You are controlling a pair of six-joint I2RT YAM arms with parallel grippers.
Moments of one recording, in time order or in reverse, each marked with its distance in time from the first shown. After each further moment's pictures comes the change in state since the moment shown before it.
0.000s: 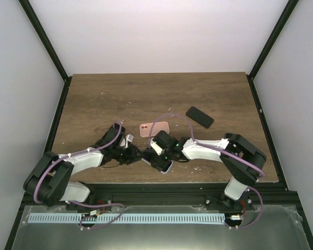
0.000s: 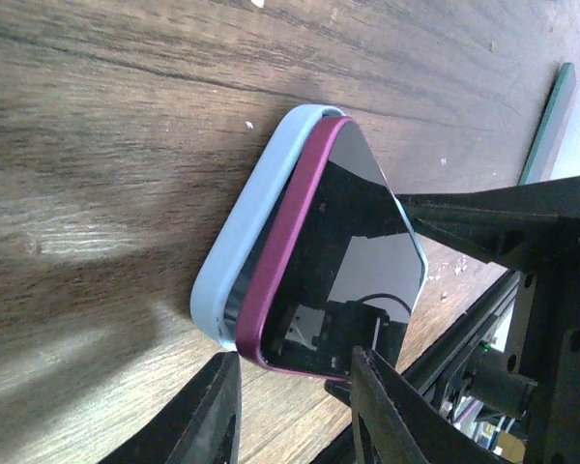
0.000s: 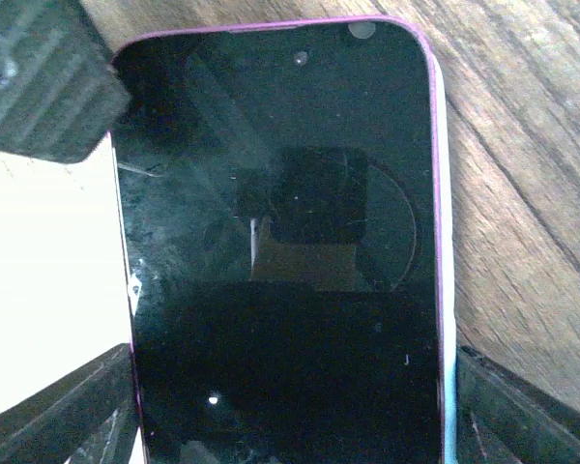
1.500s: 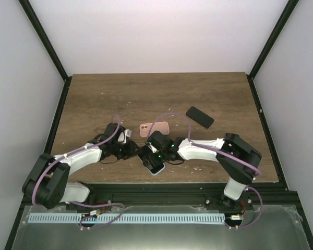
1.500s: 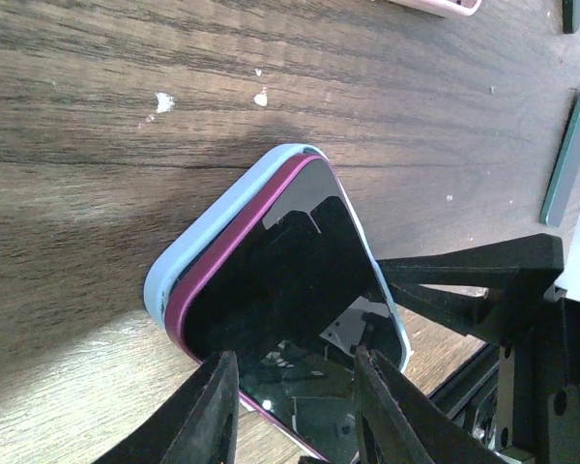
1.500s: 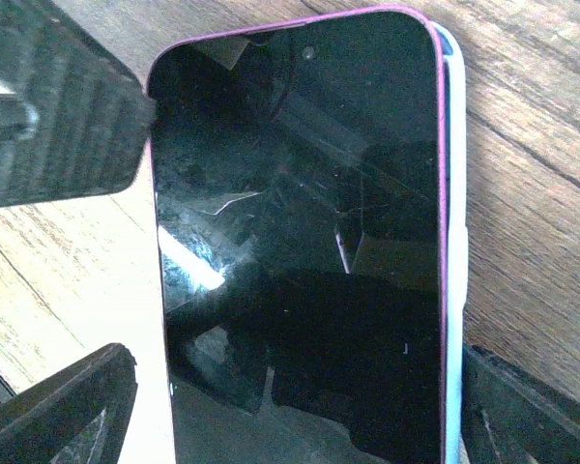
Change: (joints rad) left arm 0.037 -0.026 0.095 -0.166 -0.079 0.122; right arm 0.042 0.044 0.056 0.035 -0.023 0.371
